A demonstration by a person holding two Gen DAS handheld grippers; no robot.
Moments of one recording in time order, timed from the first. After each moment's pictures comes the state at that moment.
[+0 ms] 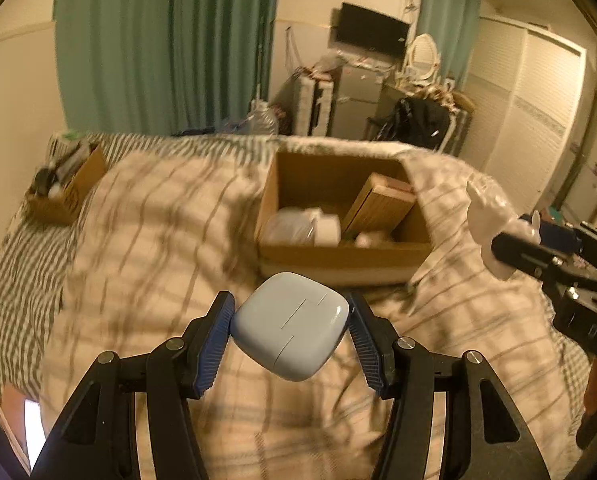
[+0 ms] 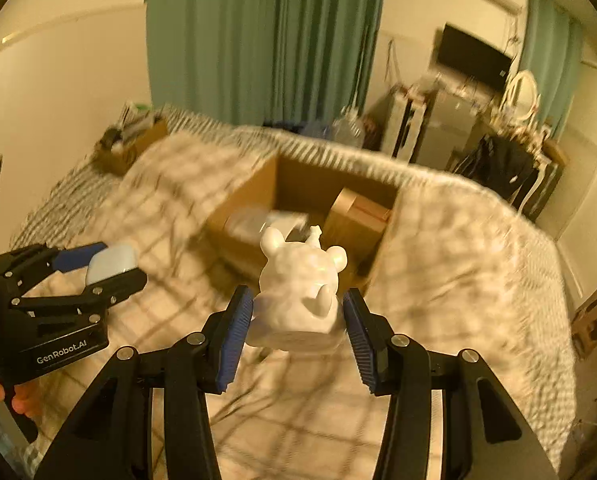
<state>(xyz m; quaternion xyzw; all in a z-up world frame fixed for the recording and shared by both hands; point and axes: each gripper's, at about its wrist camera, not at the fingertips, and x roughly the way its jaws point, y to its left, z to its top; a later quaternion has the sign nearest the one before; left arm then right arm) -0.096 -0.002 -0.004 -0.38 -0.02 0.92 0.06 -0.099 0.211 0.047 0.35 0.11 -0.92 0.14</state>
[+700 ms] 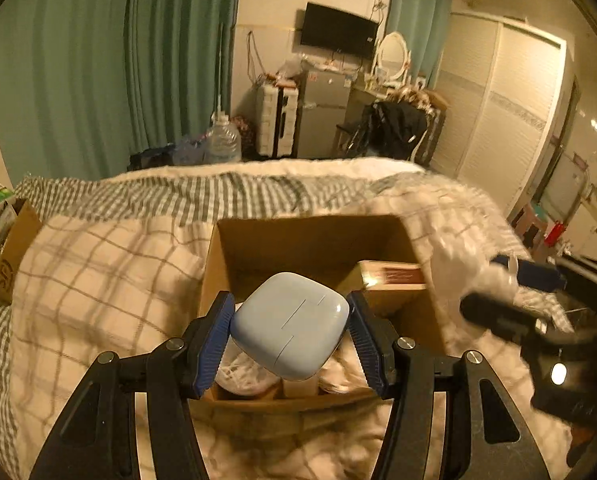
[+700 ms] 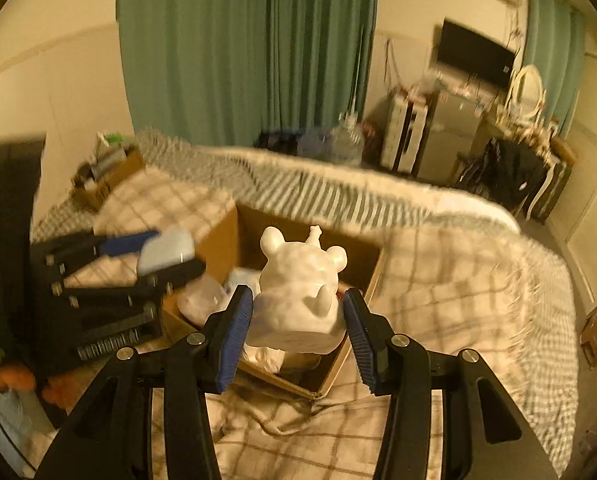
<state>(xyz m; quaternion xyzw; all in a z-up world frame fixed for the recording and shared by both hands) -0.255 0.039 -0.025 -0.37 -0.01 0.92 0.12 -0.232 0.222 0.022 0.38 0.09 -0.91 0.16</state>
